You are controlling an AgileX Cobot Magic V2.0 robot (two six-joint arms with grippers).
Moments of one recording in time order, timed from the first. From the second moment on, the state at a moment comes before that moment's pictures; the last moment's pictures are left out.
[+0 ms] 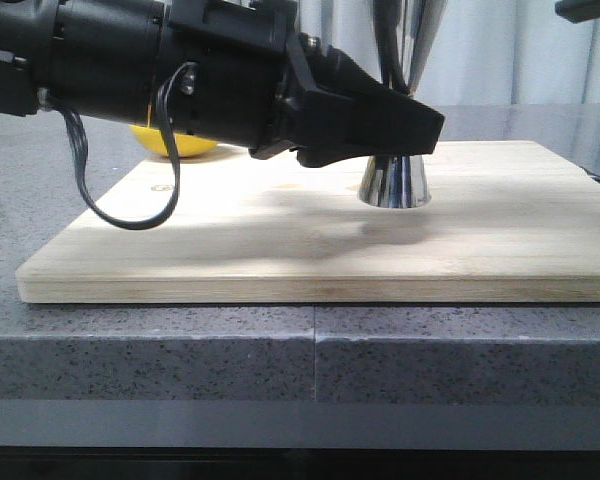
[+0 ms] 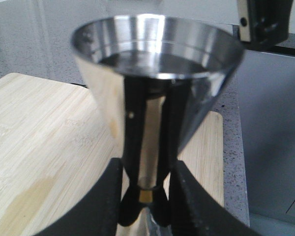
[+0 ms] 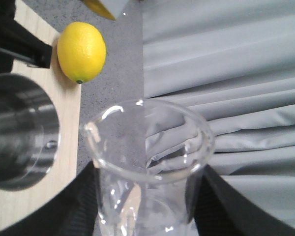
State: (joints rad) left arm -0.64 1.73 -0.93 1.18 -0.82 -0.83; right arm 0.34 1.13 -0.84 -1.50 -0.35 0.12
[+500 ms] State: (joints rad) left arm -0.64 1.73 -0.93 1.18 -0.82 -0.83; right arm 0.34 1.13 -0.84 -1.33 -0.21 0.35
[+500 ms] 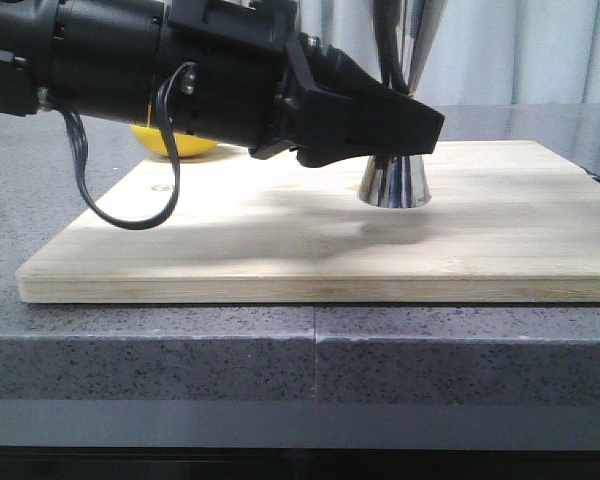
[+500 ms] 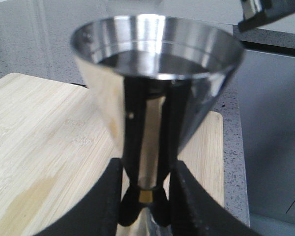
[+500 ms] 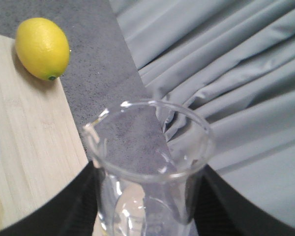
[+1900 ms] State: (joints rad) left arm -0.64 1.73 -0.93 1.18 -0.82 -0.83; right arm 0.09 1.57 -0.84 -0.78 -0.52 0.41
